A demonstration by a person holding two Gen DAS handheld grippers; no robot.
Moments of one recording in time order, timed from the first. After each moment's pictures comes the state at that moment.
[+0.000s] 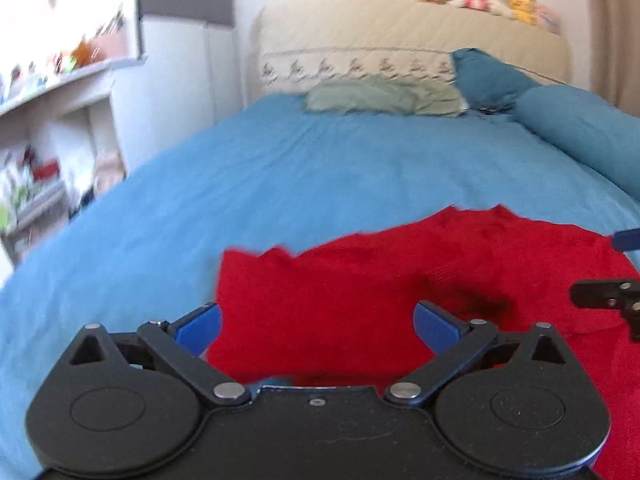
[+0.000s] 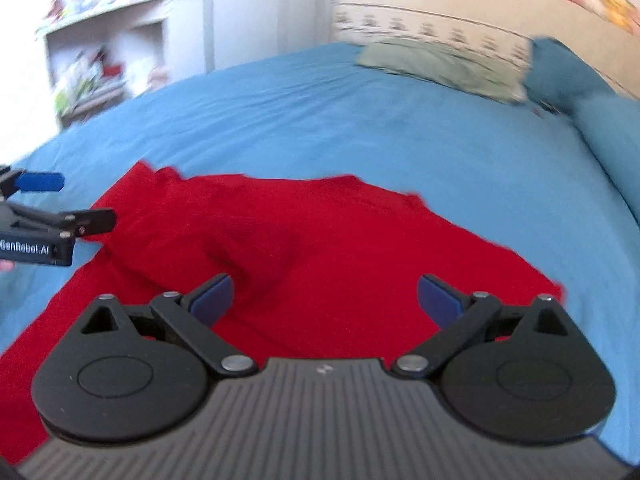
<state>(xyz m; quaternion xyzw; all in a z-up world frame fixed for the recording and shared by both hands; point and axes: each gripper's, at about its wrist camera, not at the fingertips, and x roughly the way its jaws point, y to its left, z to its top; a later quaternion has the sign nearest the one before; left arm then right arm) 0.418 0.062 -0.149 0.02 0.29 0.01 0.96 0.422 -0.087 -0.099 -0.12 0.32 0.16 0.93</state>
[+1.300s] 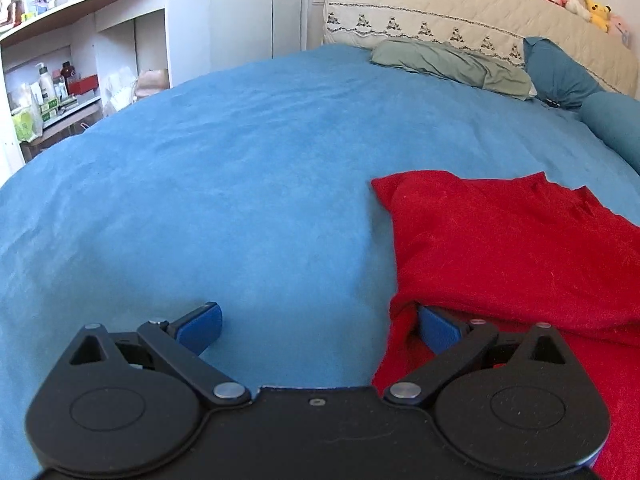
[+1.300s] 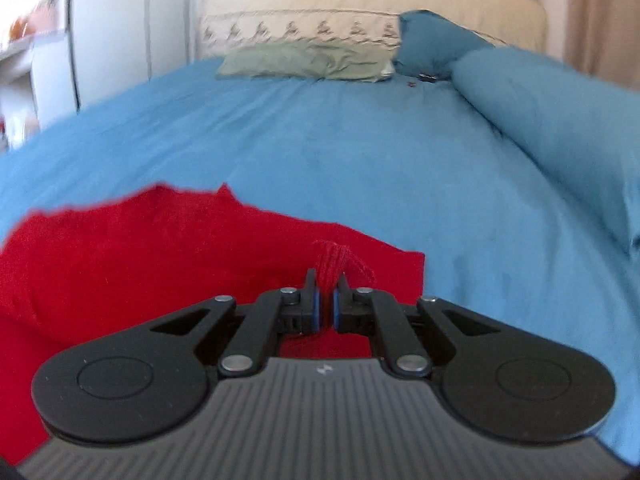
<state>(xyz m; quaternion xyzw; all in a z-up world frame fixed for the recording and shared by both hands) 0.440 0.102 -0.208 -0.05 0.34 0.07 0.93 0.455 -0.240 -0.135 0.02 0.29 -0.03 0.96</state>
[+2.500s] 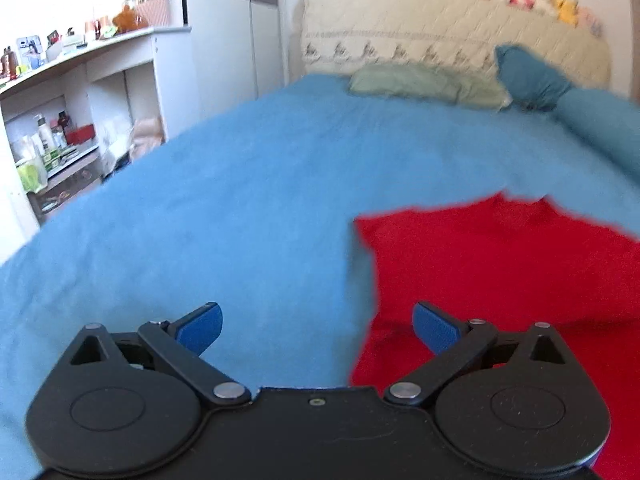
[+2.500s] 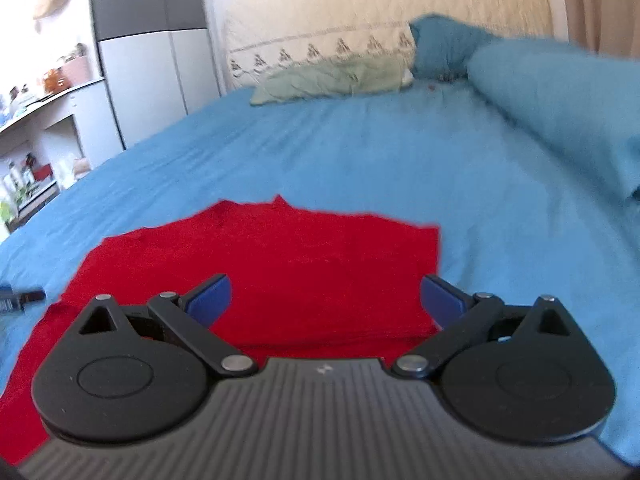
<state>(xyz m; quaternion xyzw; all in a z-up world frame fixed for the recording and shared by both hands) 0.391 0.088 -0.141 -0.01 0.30 0.05 0.95 0.349 -0.236 -0.077 0.03 0.27 0.03 0.96</state>
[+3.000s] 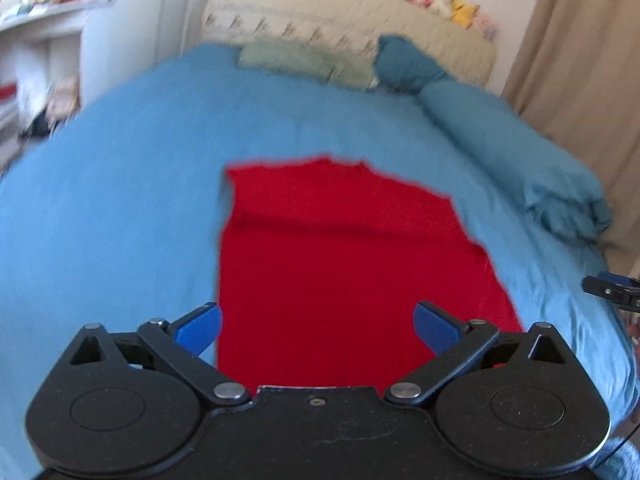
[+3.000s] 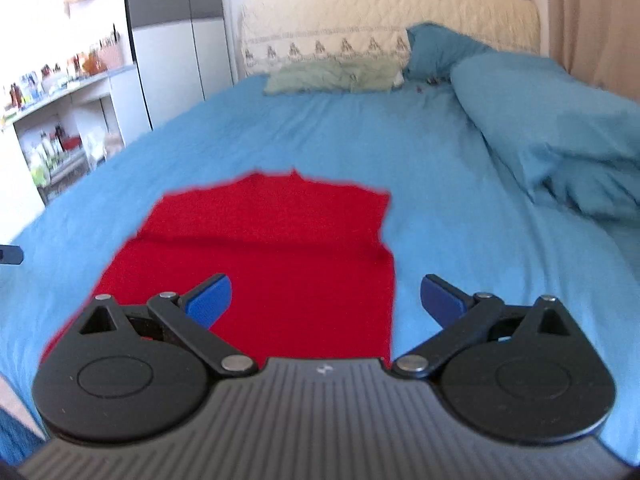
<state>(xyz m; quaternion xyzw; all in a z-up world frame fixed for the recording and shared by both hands) 0.203 0.090 -0.066 -0.08 0.38 -0.13 0.91 0.135 -0.242 -0.010 0.03 0.33 0.02 0.94</state>
